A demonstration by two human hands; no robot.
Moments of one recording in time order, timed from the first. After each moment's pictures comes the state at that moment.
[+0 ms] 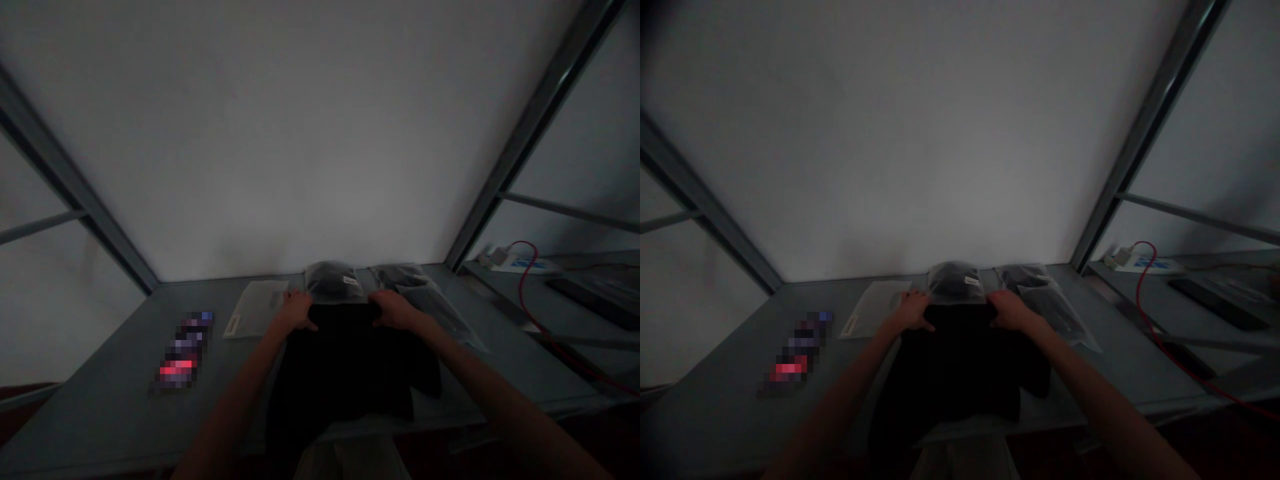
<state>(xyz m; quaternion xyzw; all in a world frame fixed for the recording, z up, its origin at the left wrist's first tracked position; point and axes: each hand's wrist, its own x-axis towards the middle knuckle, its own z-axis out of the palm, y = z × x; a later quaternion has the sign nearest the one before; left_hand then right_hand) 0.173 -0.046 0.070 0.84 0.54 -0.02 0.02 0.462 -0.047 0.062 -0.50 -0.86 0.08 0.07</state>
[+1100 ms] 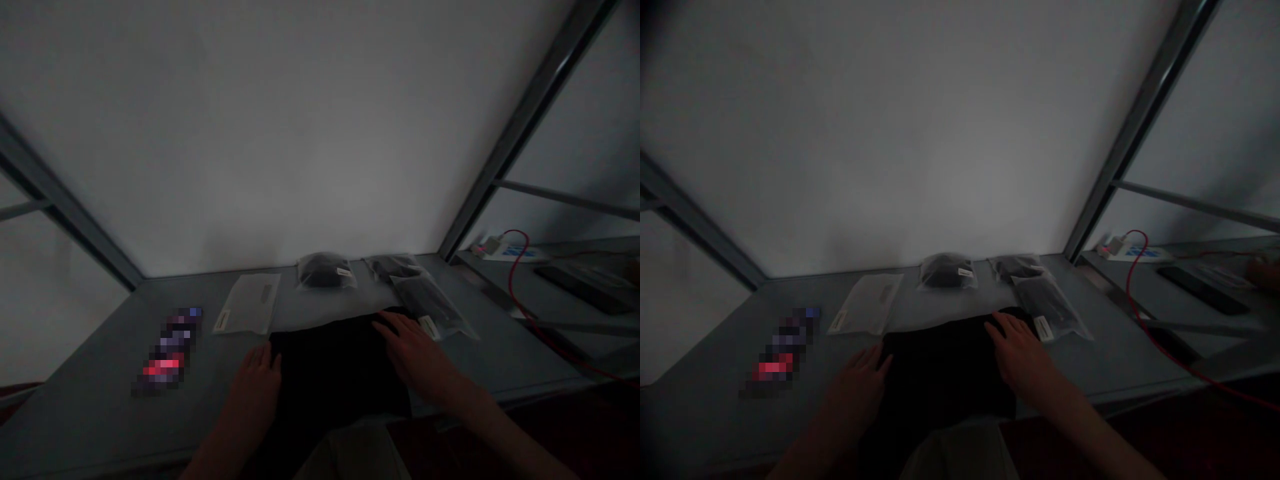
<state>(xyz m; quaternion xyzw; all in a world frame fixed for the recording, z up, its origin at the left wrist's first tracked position) 0.134 -0.192 0.046 0.83 0.56 -0.01 -0.06 0.459 -0.168 0.056 -0.51 -0.85 -0.05 0.14</state>
